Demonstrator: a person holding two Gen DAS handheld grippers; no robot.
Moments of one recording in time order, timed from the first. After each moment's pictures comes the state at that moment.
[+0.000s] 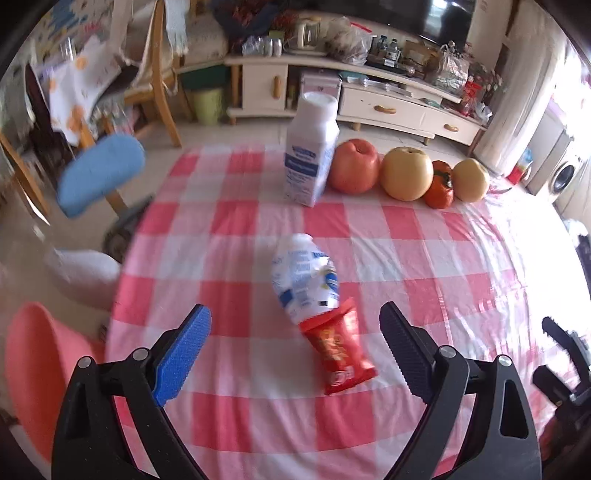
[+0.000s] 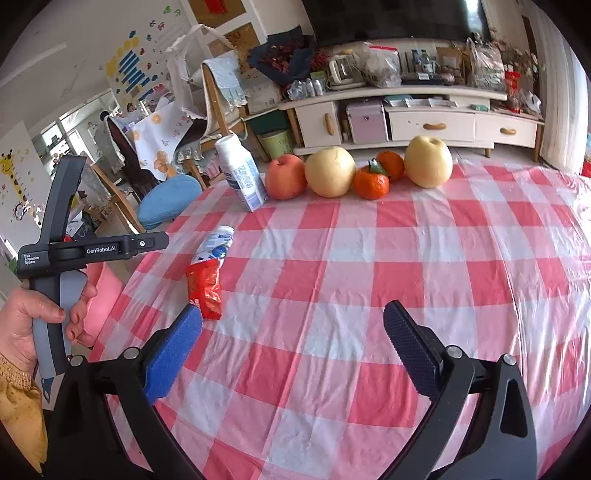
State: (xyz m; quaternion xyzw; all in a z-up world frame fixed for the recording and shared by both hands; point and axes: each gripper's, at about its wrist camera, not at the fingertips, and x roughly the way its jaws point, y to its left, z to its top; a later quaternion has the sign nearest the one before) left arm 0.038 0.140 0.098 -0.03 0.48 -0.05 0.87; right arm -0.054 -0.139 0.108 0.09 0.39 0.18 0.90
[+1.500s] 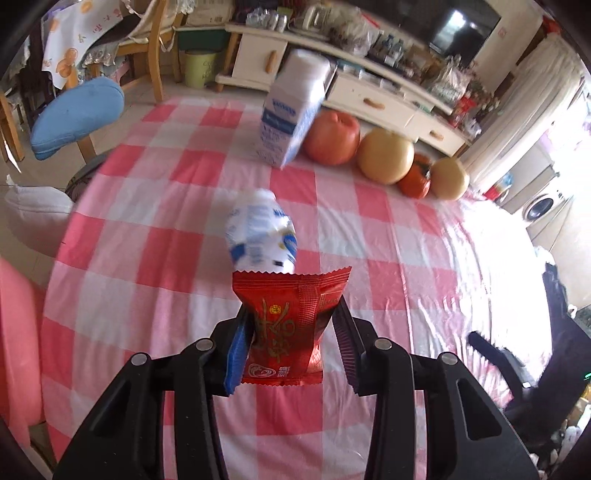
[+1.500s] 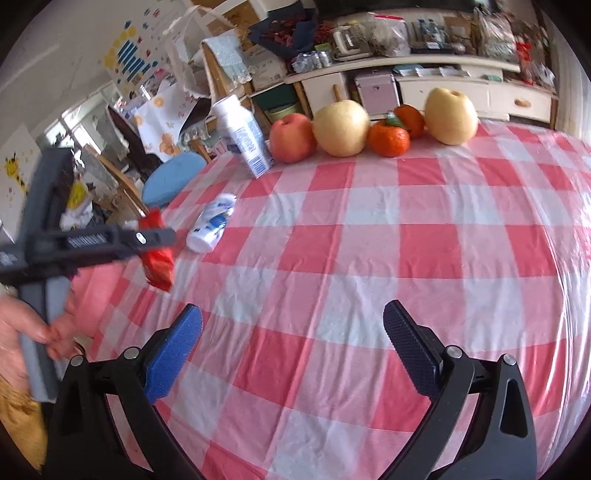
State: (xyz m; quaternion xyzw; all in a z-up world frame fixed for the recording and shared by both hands) left arm 0.021 0.140 0.078 -0.12 0.50 -0.08 0.85; right arm -0.039 -0.120 0.068 0.10 0.43 0.21 0.87
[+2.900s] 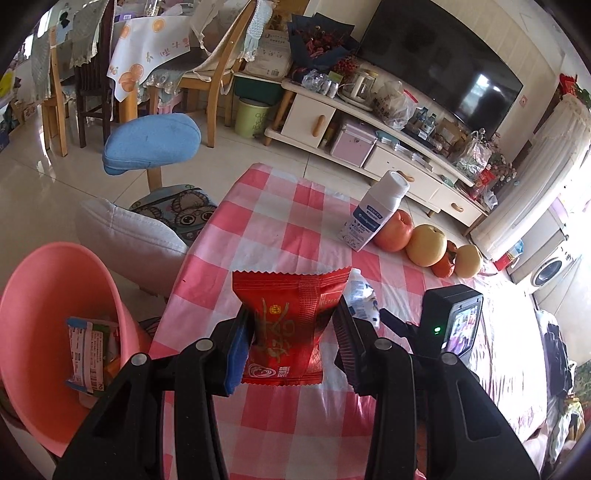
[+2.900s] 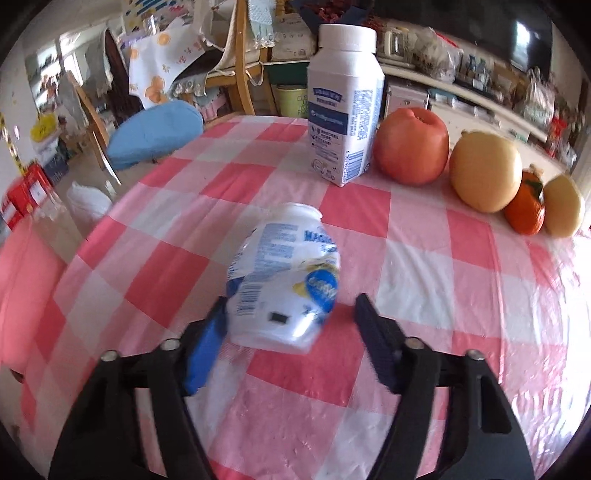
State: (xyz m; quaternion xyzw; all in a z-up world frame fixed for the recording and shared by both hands) left arm -0.011 0.250 0.130 -0.17 0.41 -0.01 0.89; right arm 0.062 0.072 0.021 -0.06 0.44 0.16 0.88
